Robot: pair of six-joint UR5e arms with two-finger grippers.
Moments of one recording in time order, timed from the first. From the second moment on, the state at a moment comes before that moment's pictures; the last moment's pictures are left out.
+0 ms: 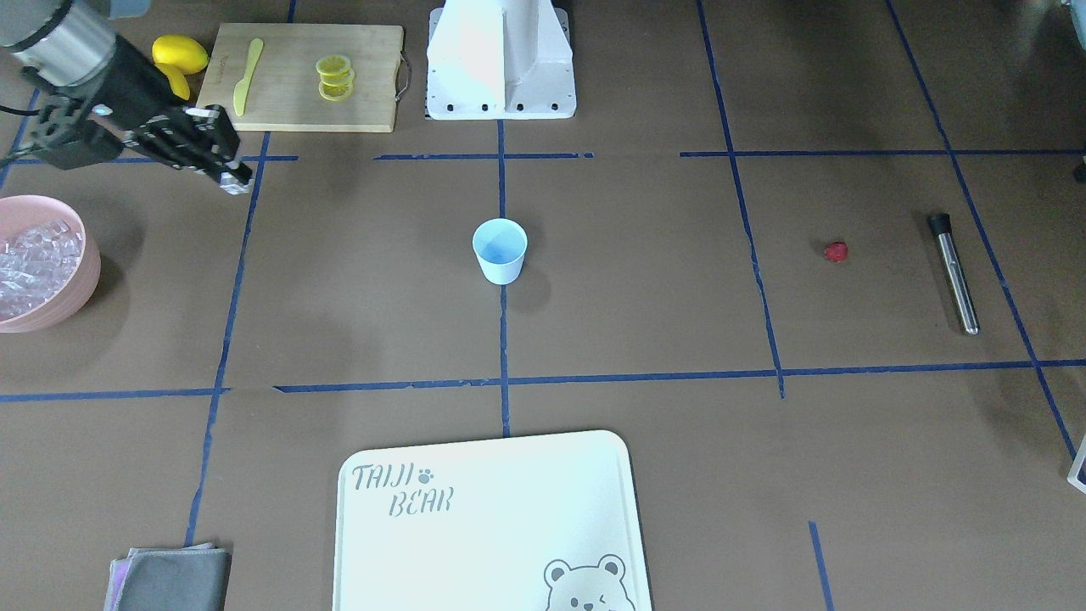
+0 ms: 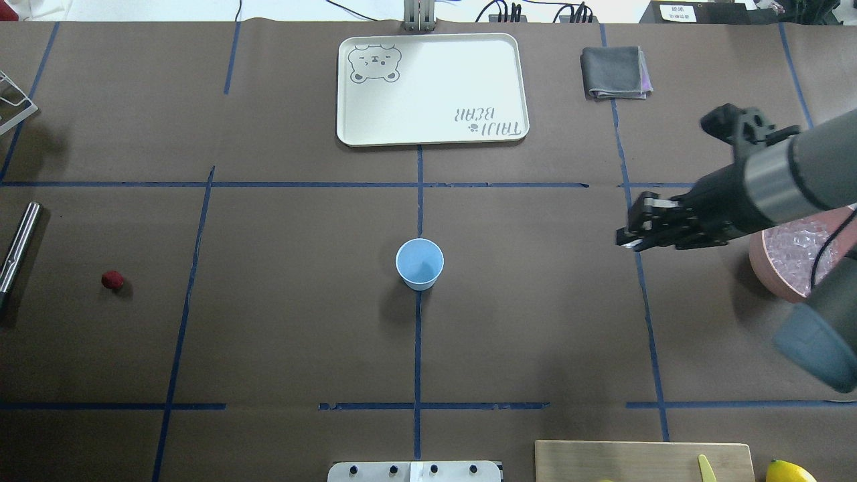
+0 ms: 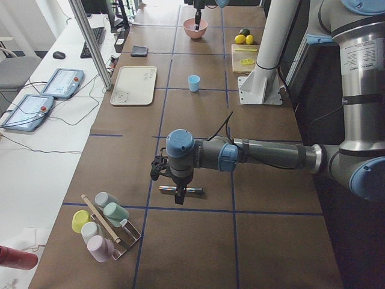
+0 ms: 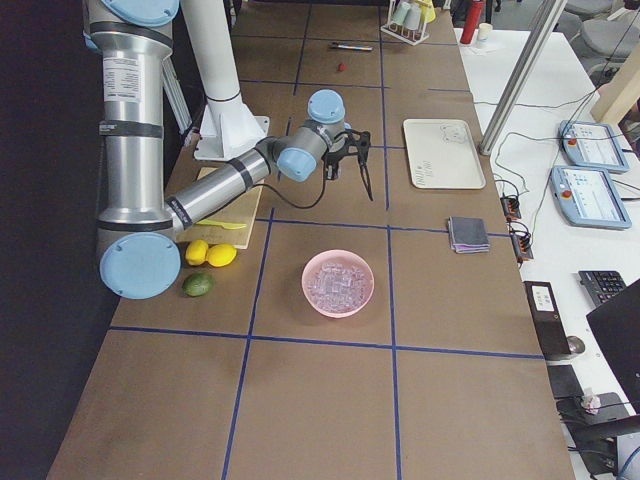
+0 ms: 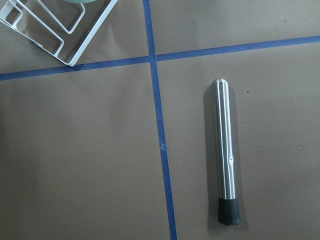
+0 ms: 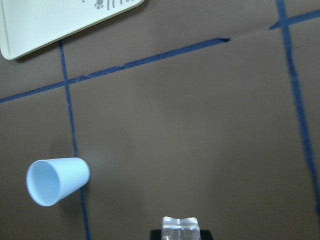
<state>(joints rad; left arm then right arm) -1.50 -1.40 -1.81 -1.61 -2.35 -0.01 0.79 -1.41 2.12 -1.23 2.23 1.39</state>
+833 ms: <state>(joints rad) -1.50 -1.40 -1.82 -1.61 -2.35 -0.01 0.51 -0.87 1.75 -1.46 1.92 1.66</state>
